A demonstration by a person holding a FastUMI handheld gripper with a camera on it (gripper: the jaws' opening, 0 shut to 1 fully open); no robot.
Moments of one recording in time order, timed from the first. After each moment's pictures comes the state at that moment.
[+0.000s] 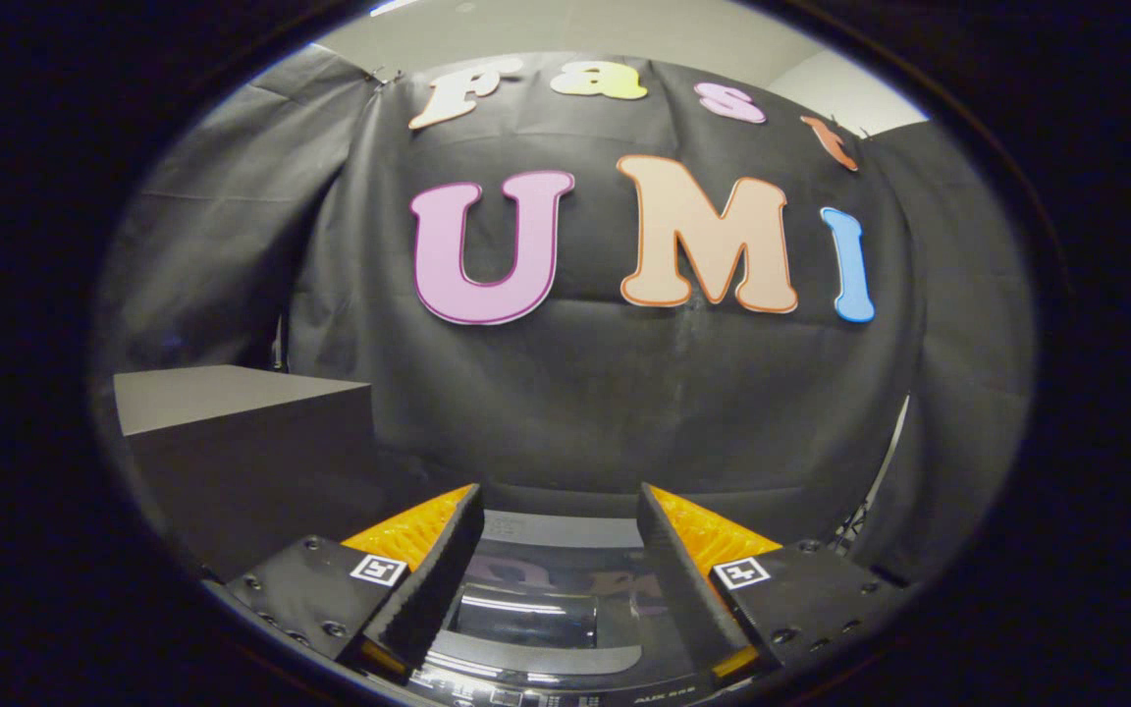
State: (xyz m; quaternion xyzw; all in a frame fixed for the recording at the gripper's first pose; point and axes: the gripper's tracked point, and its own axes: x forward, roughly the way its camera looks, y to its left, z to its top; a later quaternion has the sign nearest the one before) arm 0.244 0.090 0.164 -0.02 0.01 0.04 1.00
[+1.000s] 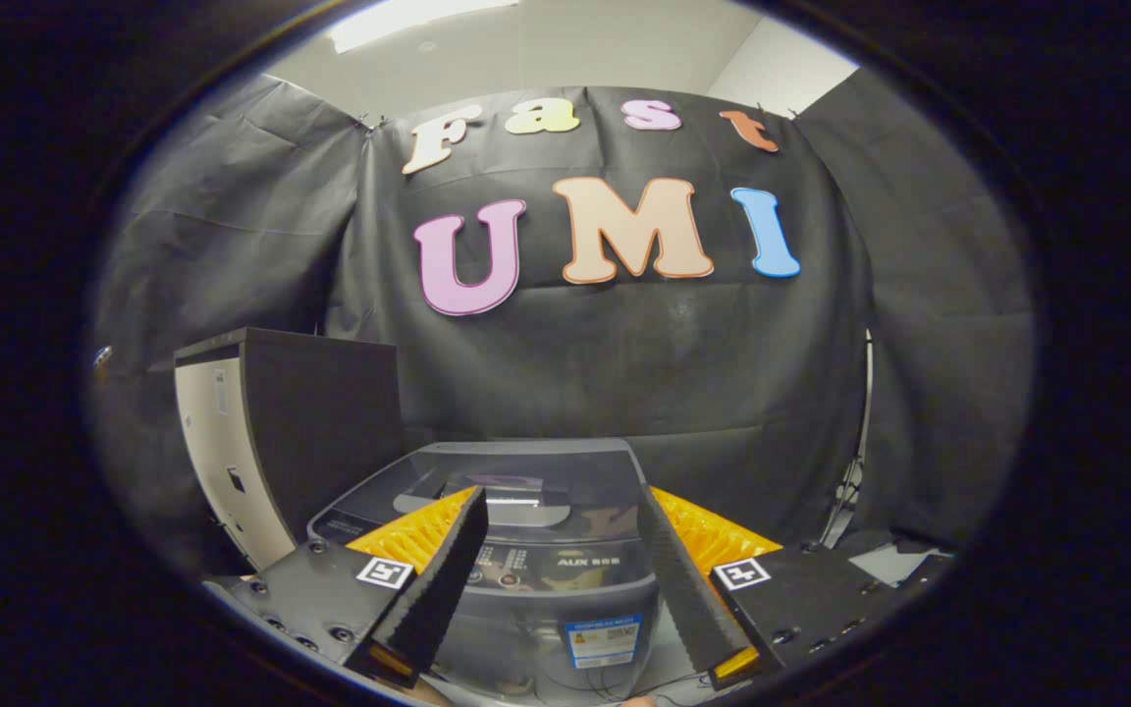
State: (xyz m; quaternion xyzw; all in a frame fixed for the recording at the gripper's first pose) arm 0.082 -0.002 0.043 0.03 -0.01 0.04 1.00
